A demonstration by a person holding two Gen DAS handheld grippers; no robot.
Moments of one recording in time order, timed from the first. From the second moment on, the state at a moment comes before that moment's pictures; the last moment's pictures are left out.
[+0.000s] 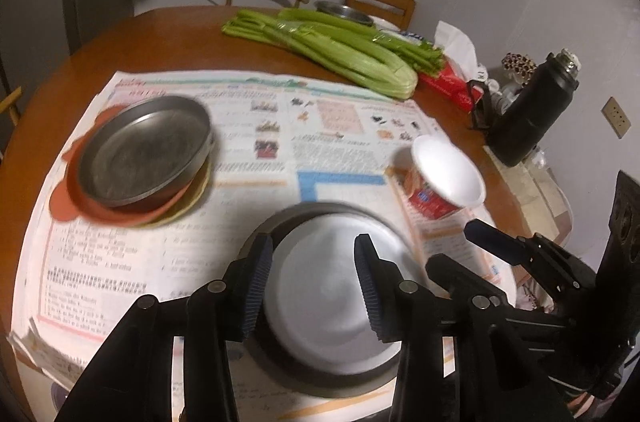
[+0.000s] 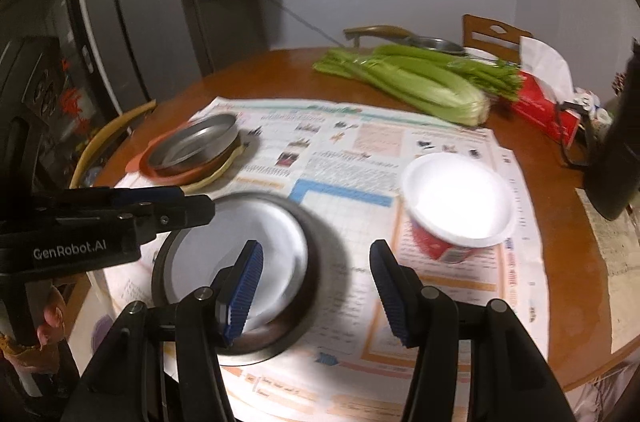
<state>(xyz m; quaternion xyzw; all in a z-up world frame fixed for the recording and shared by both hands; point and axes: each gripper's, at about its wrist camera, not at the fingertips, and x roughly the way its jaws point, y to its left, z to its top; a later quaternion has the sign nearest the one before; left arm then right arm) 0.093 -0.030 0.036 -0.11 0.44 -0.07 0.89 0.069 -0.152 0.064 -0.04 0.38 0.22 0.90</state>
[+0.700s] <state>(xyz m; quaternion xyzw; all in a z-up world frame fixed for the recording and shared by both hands) 0.206 -0.135 0.023 -0.10 0.49 -0.14 0.85 0.141 -0.275 0.044 0.09 0.41 0.10 0.90</state>
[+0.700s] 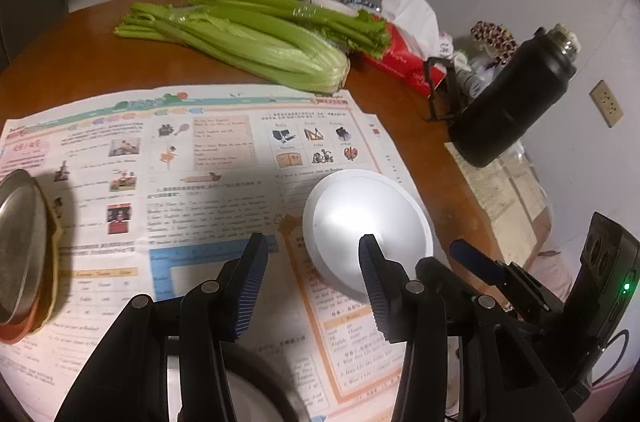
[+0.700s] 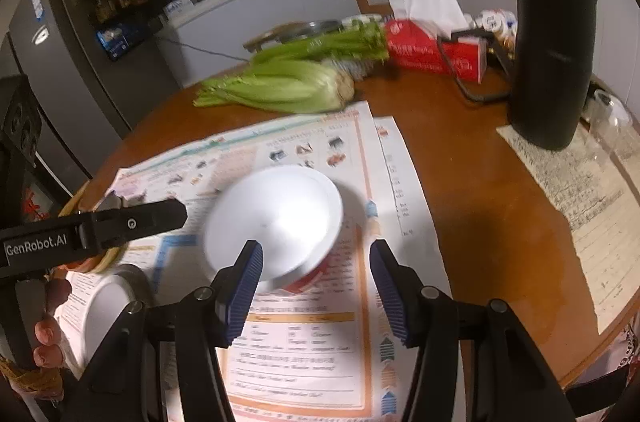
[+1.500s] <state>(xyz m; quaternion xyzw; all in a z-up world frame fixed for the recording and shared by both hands) 0.190 -0.113 0.027 -0.13 0.48 -0.16 0.85 0.133 -0.210 0.051 0.06 0.41 0.18 0.89</state>
